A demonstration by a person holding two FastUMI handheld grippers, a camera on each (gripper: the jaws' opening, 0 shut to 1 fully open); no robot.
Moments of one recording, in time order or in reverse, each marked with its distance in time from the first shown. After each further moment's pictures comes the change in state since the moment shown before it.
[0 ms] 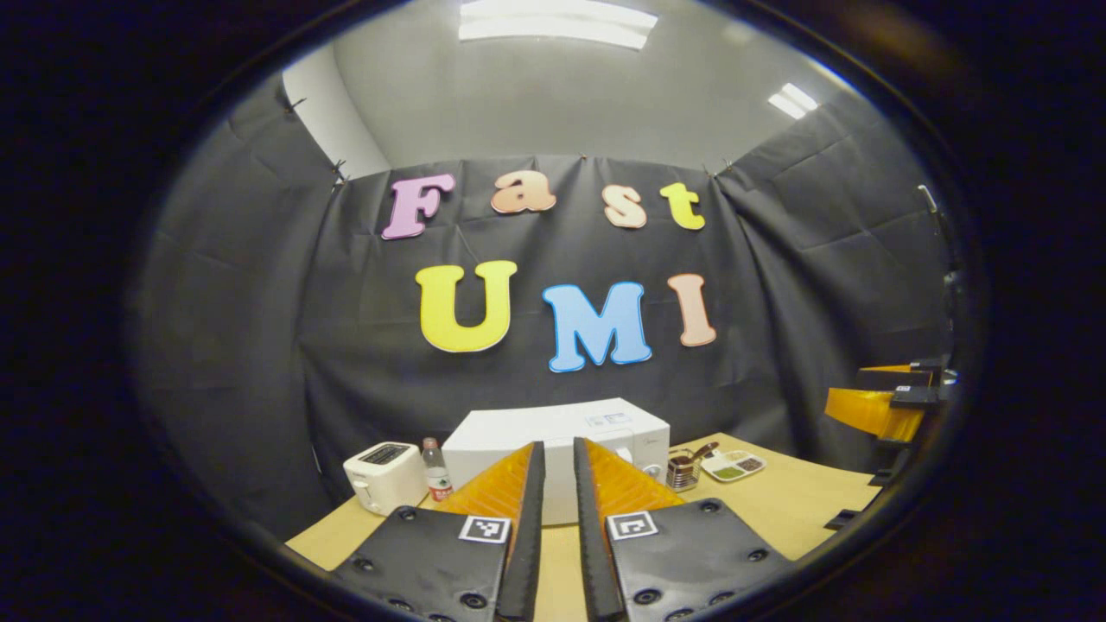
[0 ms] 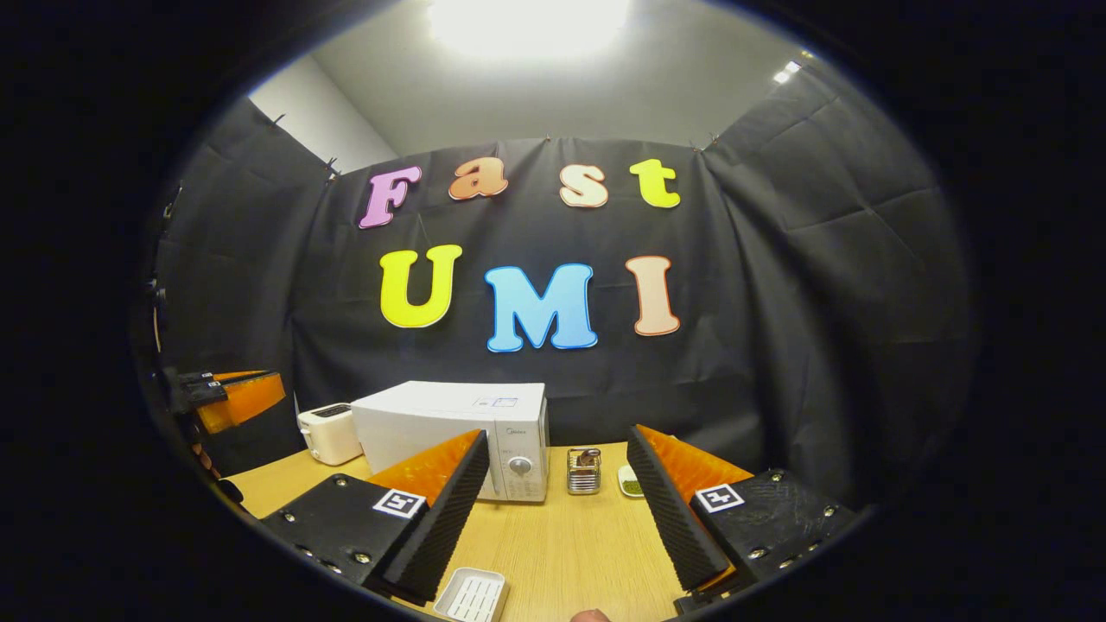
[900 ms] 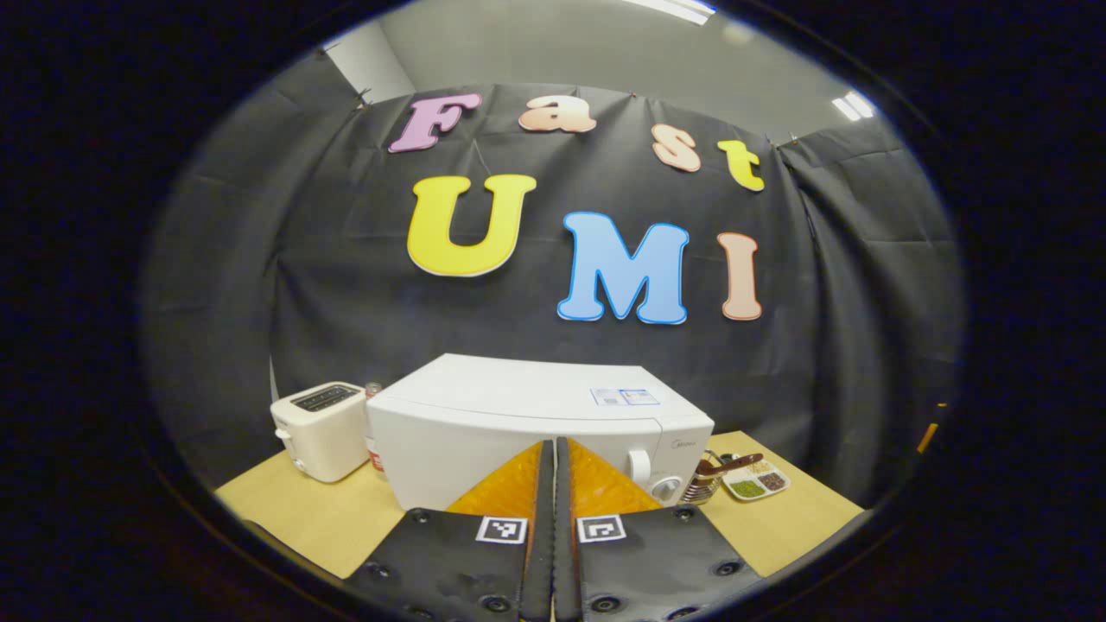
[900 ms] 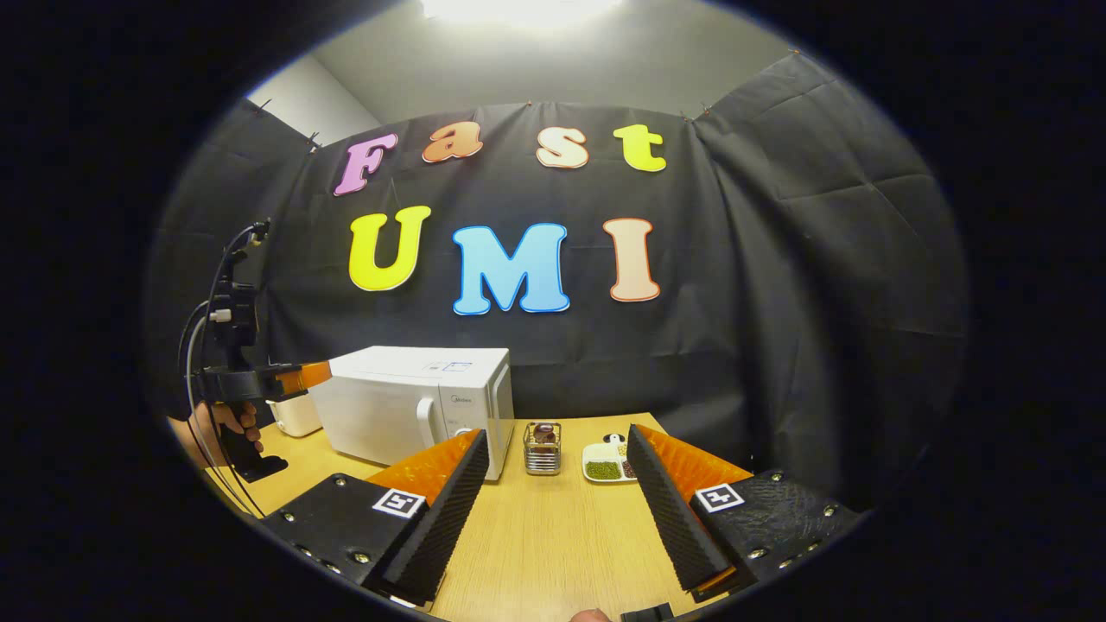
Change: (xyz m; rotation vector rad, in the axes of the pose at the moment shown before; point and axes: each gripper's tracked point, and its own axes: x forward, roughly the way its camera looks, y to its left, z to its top) left arm 0.171 -0.022 -0.076 -0.119 0.155 0.077; right arm 0.047 -0.072 -0.040 -0.020 0.109 -0.004
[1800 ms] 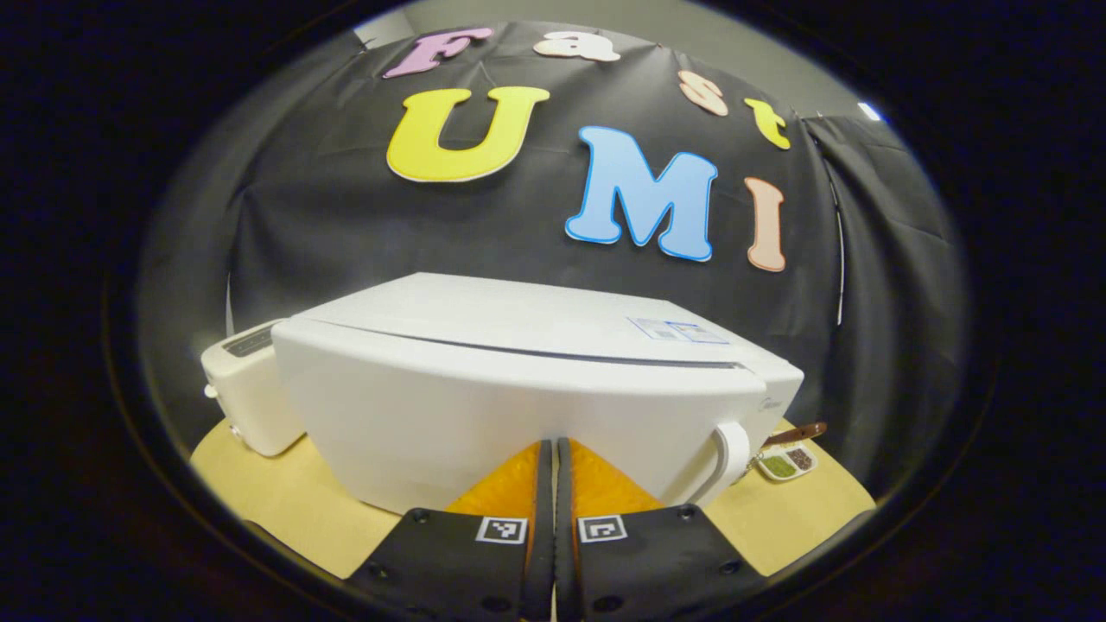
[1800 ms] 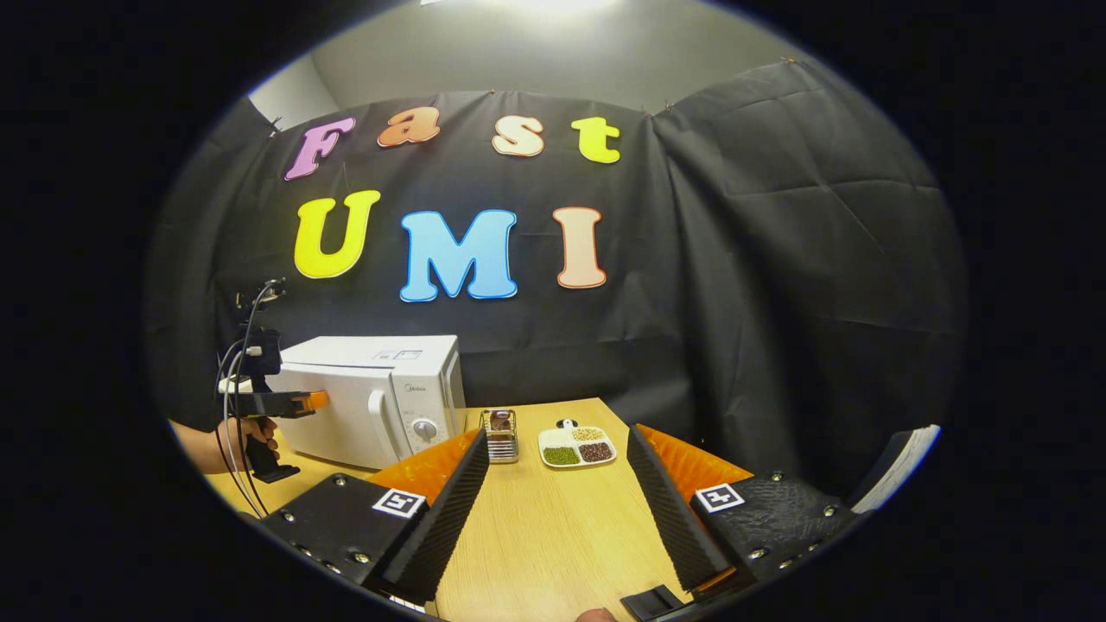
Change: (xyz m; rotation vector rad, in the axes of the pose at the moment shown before) left arm 0.151 0.021 -0.120 -0.077 0.224 -0.057; right arm -0.013 -0.015 -0.008 0.010 0.058 -0.236
